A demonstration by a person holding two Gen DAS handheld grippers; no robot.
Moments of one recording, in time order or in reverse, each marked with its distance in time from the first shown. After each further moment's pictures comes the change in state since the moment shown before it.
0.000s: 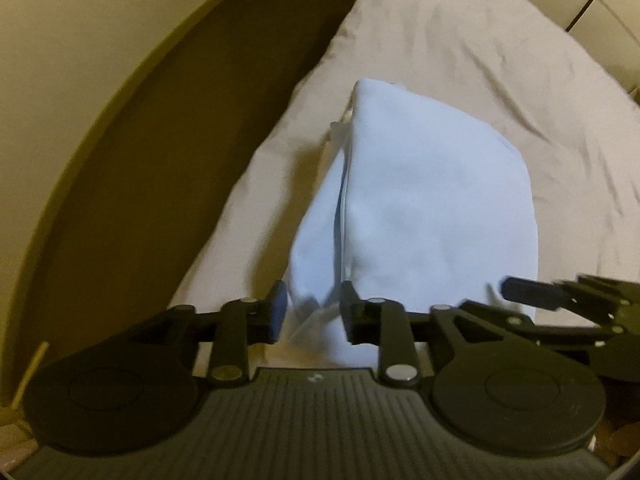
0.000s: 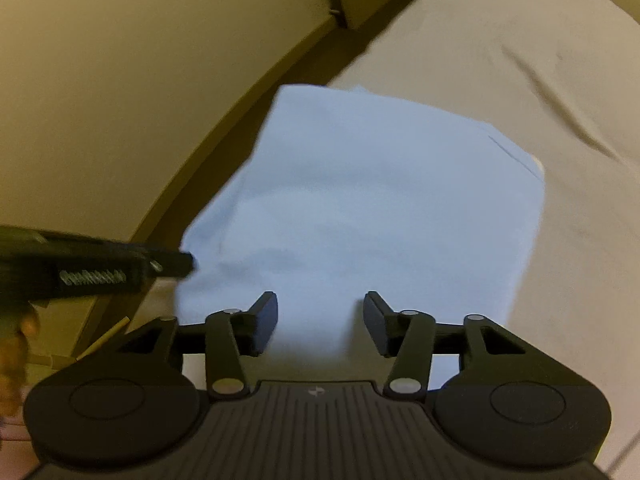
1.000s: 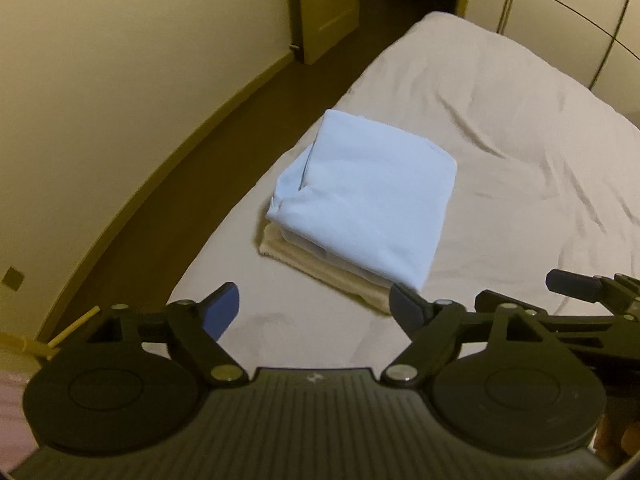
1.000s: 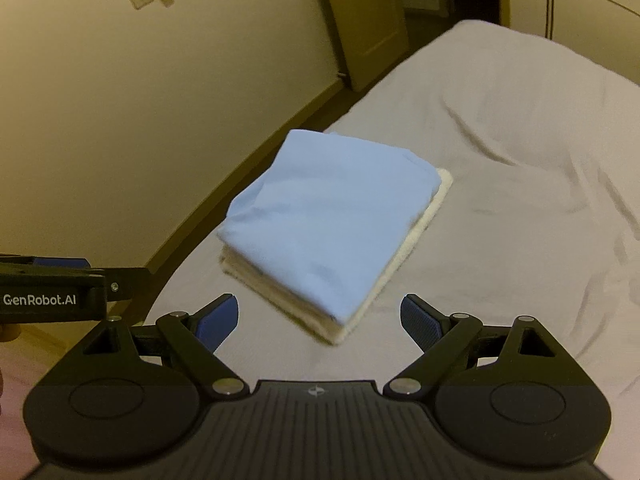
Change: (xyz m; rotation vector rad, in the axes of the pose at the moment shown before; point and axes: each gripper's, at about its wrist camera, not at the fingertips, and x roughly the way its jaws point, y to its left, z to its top) left arm -0.176 -0.133 -0.149 -0.117 -0.226 0.201; right arm -0.179 -0.032 -0.117 -0.082 -0.202 0.043
